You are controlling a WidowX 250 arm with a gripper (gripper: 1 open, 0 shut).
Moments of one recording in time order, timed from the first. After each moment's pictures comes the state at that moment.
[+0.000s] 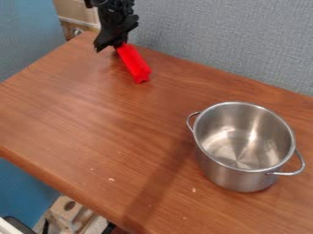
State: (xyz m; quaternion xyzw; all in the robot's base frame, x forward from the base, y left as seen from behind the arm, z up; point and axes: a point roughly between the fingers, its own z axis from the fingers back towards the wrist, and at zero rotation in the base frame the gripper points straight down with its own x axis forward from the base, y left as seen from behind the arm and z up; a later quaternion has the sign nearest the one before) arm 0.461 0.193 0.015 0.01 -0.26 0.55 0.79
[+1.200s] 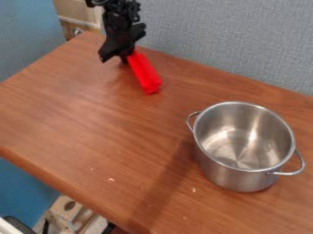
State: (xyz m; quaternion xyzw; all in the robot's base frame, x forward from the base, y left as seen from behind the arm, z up) arm 0.430 0.156 0.021 0.00 -0.22 0.54 0.81
